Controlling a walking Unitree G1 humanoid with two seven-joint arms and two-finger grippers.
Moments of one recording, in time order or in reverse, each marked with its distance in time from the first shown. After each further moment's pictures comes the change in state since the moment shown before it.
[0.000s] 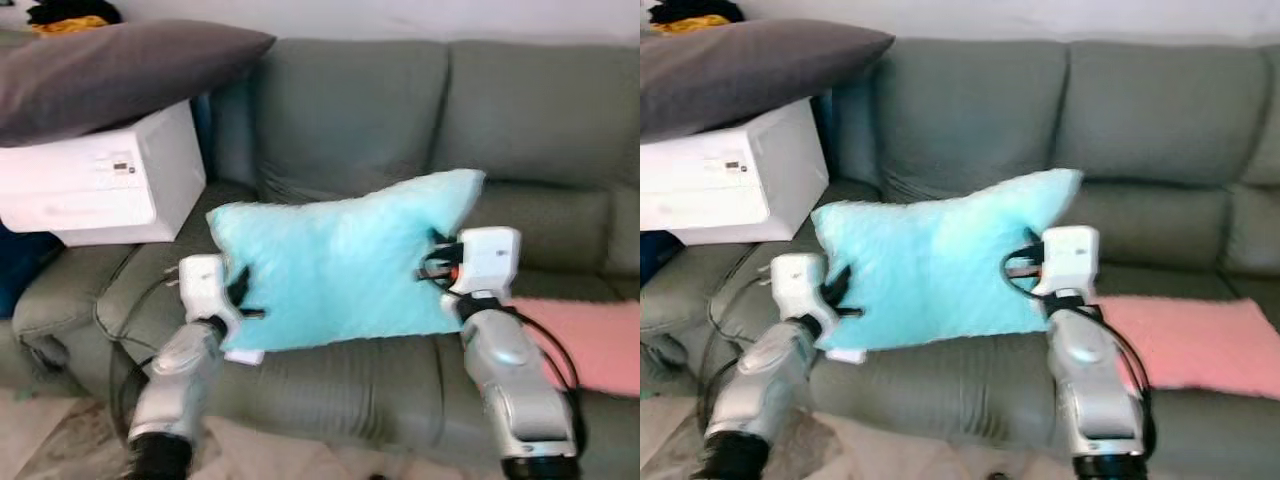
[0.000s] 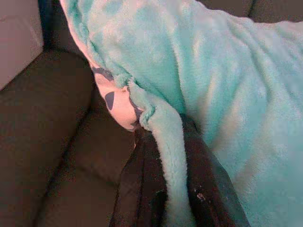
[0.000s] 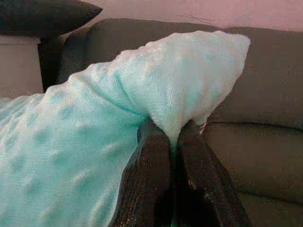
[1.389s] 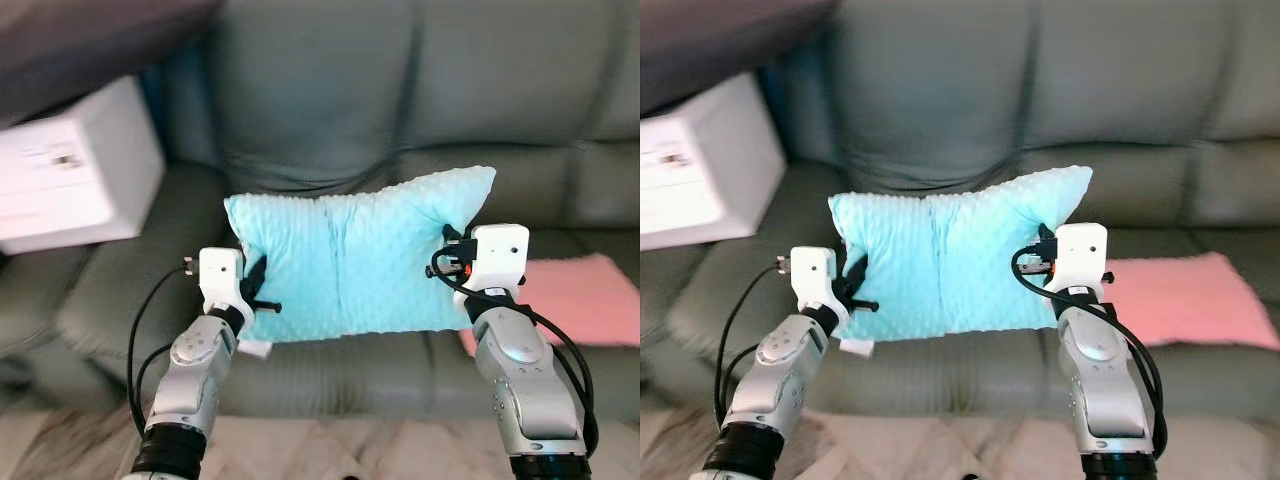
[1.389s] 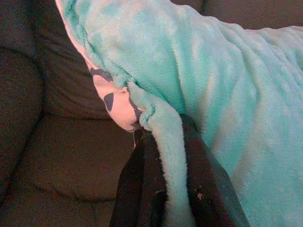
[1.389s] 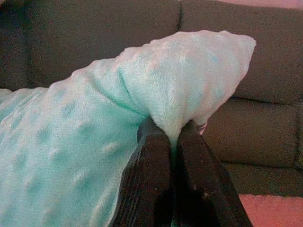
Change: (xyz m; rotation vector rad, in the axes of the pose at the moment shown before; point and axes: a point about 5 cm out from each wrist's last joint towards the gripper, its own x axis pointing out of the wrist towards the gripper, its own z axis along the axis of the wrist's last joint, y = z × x) left arm 0.008 -0.016 0.007 0.060 -0.051 -0.049; right arm -0.001 -0.010 0.002 -0.021 -0.001 -0.038
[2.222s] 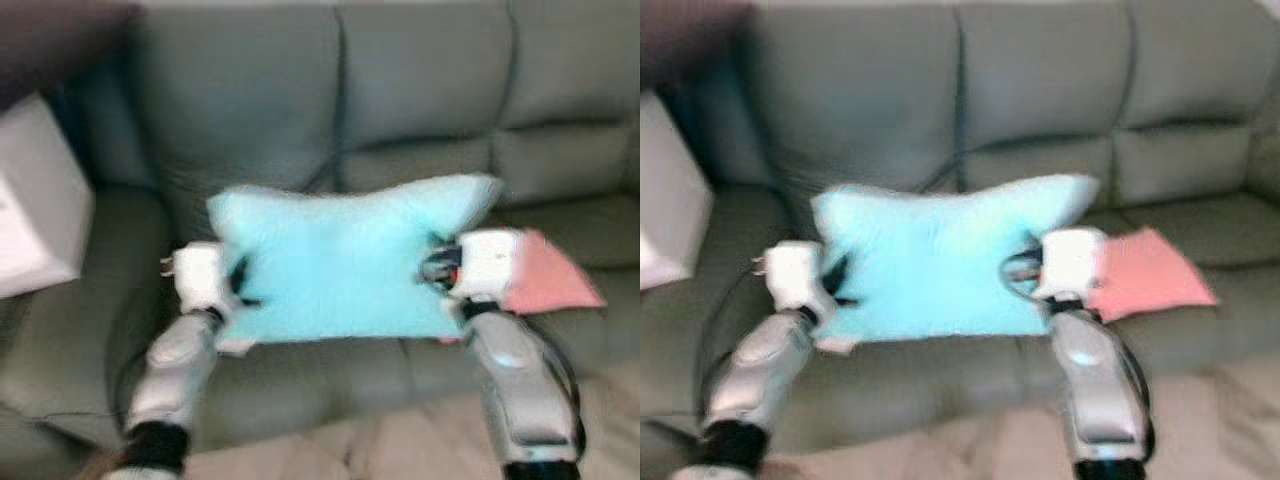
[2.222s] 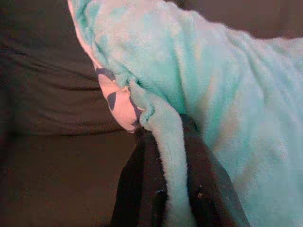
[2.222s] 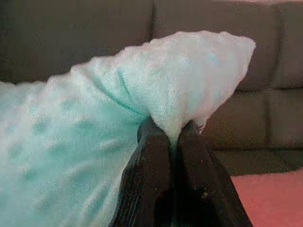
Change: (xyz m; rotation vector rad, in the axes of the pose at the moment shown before) left arm -0.004 0.024 0.004 -0.022 -0.024 0.040; right arm -0.002 0.012 -0.002 0.012 0.011 0.042
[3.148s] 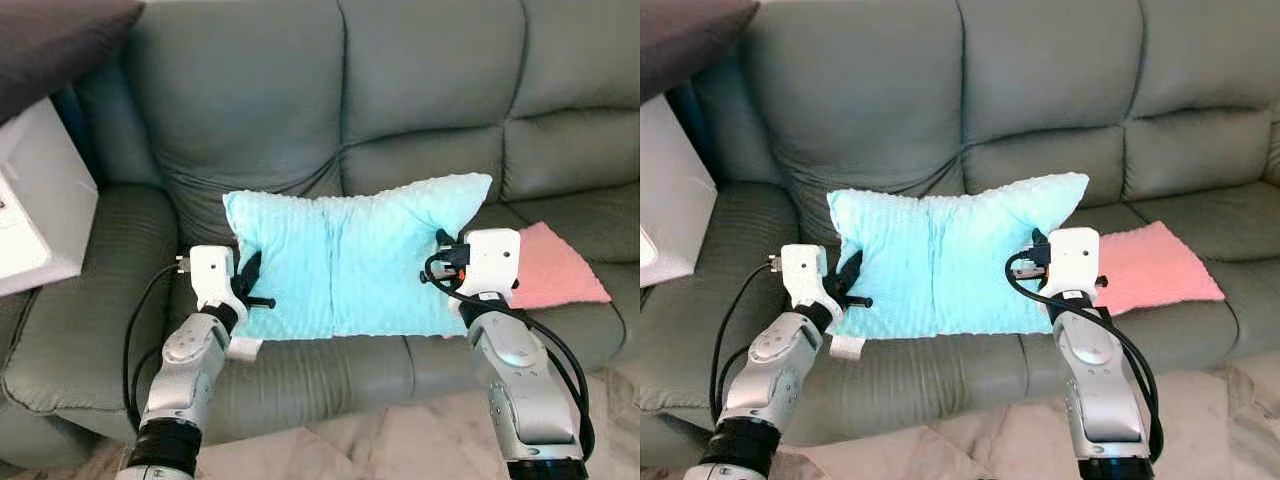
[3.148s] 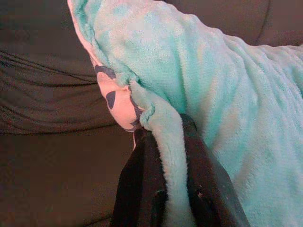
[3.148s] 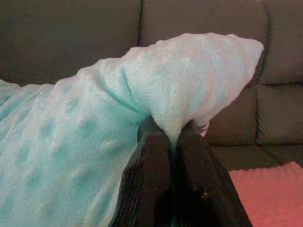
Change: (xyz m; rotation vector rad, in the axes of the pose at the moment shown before) left arm 0.004 -0.017 -0.003 -0.028 0.005 -0.052; right arm -0.002 -0.008 -0.001 -0.019 0.007 -0.027
